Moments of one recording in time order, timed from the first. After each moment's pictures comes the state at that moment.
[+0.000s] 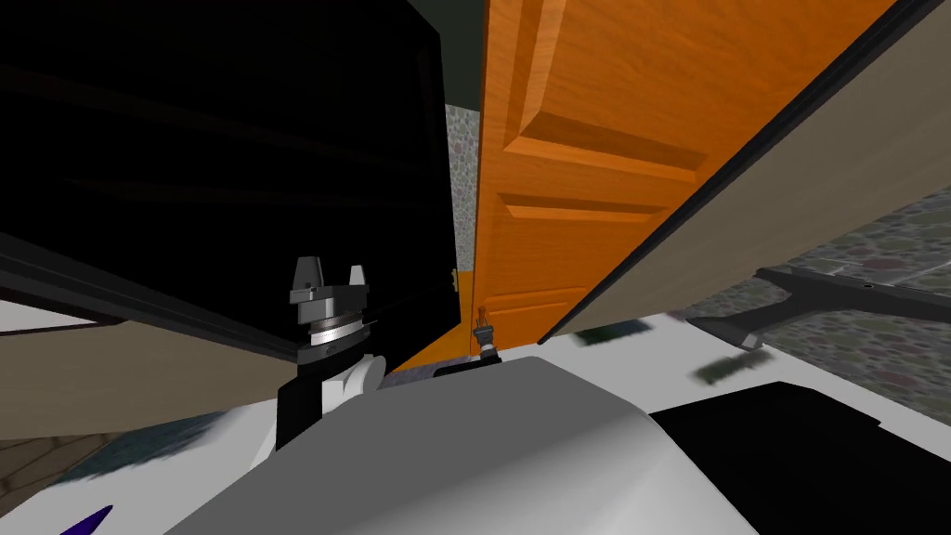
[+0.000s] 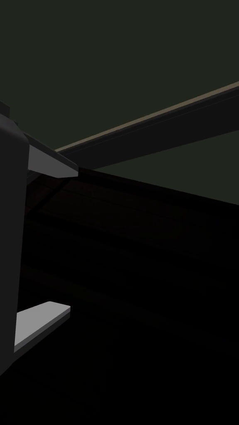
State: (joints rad) arm 0.14 -0.04 0.59 -0.94 -0.68 -0.91 -1.03
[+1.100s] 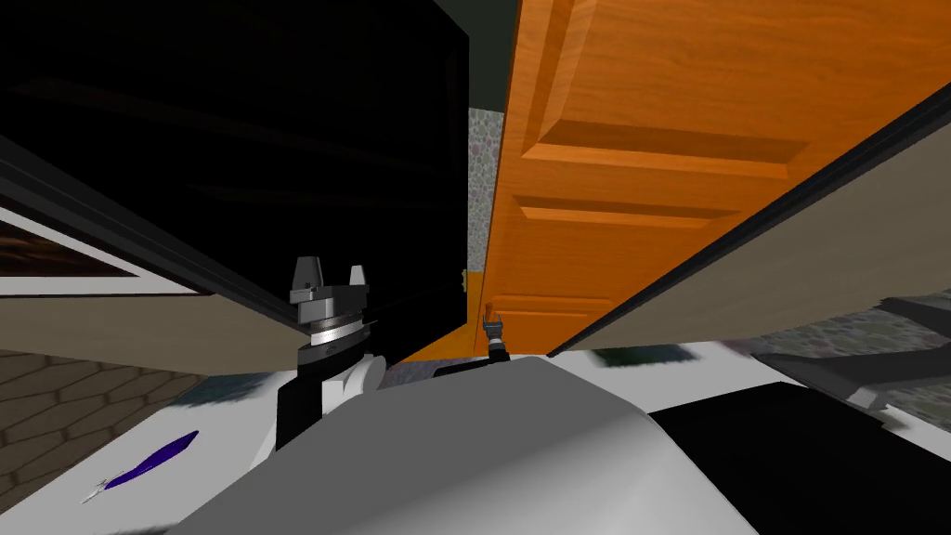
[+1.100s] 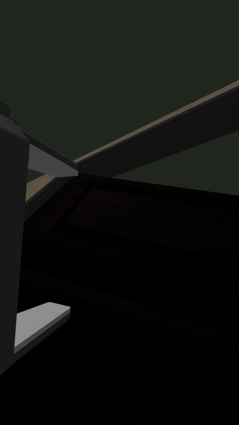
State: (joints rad) arm 0.13 -0.05 0.43 -0.94 -0.68 -0.90 -1.03
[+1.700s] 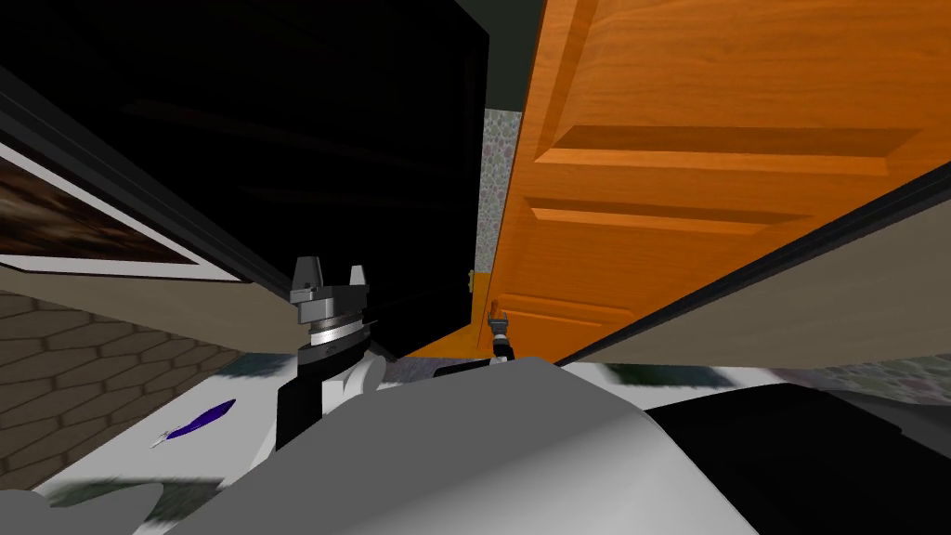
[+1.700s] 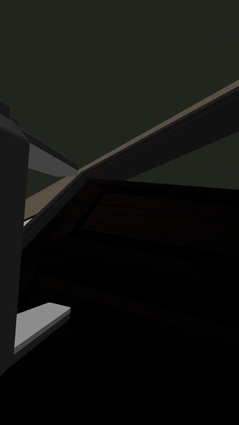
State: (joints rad) arm 0.09 -0.05 0.33 -0.89 -0.68 -0.90 -1.05
